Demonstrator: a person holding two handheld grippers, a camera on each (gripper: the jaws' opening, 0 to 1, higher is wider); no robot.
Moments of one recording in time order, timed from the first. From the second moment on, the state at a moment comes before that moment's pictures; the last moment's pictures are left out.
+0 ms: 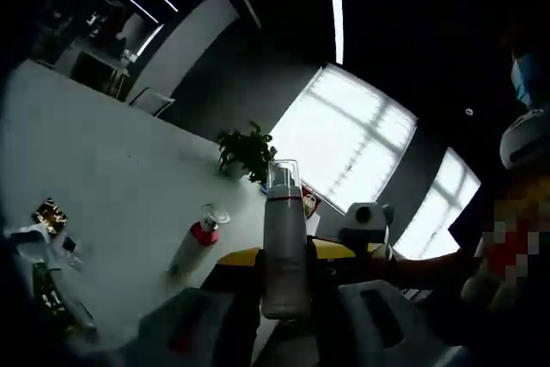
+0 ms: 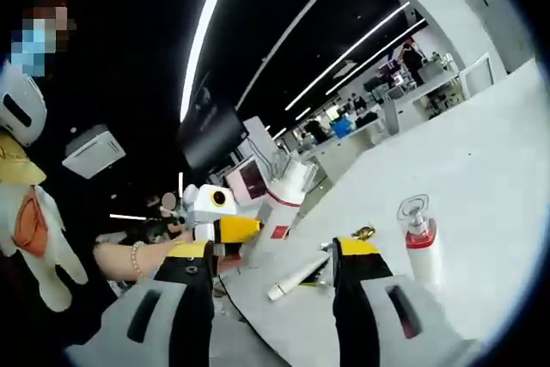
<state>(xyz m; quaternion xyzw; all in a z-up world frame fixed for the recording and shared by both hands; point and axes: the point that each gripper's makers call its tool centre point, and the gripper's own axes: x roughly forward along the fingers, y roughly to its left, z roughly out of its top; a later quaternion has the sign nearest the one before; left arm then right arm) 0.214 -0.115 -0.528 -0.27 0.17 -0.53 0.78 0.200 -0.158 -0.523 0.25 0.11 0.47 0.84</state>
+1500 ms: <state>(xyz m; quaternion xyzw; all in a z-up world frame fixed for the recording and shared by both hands) 0.182 -0.120 -0.528 -0.08 0.14 -0.46 0.87 0.199 -0.122 -0.509 0.19 0.14 0.44 0.87</state>
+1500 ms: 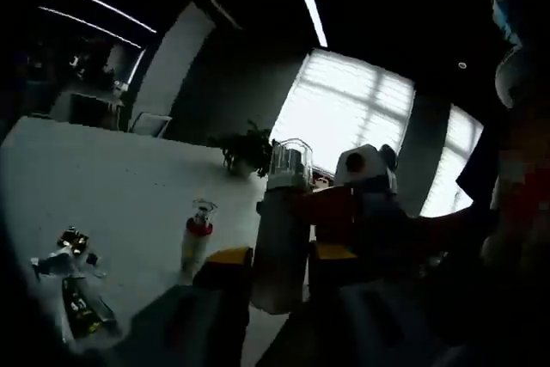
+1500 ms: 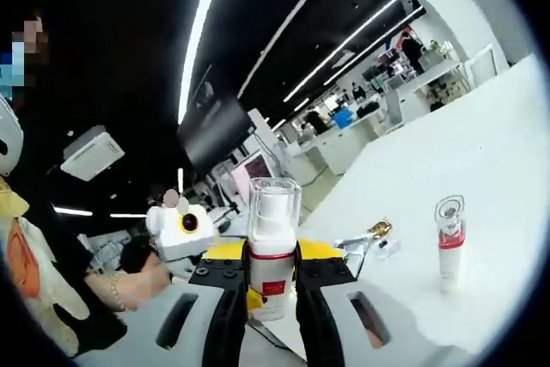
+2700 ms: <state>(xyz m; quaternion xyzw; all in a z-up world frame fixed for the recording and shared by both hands) 0.126 -0.123 -0.485 -0.10 0.16 -0.63 0.75 0.135 -0.096 -0.456 0.14 0.11 0.66 0.73</state>
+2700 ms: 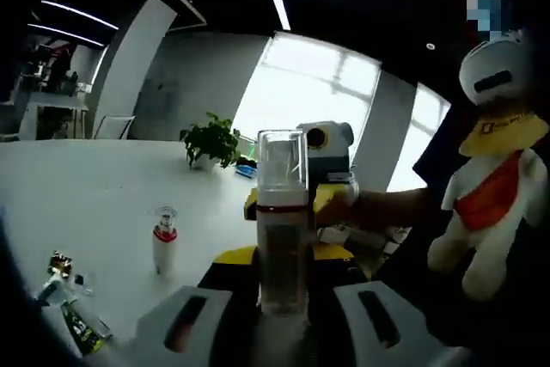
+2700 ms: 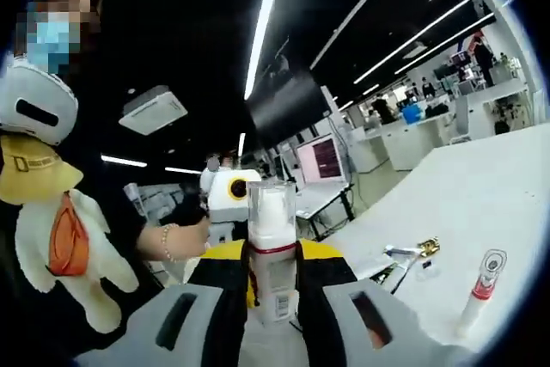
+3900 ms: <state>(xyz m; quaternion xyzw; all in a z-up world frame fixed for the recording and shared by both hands) 0.127 -0.153 -0.540 0.07 0.20 -0.67 0.71 0.134 -0.105 -0.504 -0.02 0.12 0.65 0.75</state>
